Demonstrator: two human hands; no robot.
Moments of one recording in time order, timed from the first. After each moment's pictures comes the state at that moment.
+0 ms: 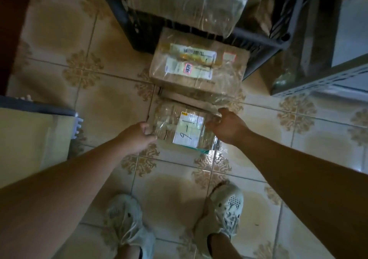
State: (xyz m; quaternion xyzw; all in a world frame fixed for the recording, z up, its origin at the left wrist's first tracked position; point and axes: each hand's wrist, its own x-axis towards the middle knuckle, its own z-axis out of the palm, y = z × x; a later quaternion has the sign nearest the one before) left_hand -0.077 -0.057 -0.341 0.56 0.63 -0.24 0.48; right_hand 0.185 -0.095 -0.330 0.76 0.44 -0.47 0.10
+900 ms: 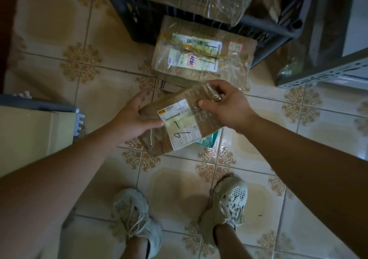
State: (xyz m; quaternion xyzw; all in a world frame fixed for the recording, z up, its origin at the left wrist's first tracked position) left_hand -0.078 -0.036 -0.315 0.52 0.63 -0.01 0.58; right_hand 0.169 -0.076 -0.313 0.72 0.35 -0.55 -0.24
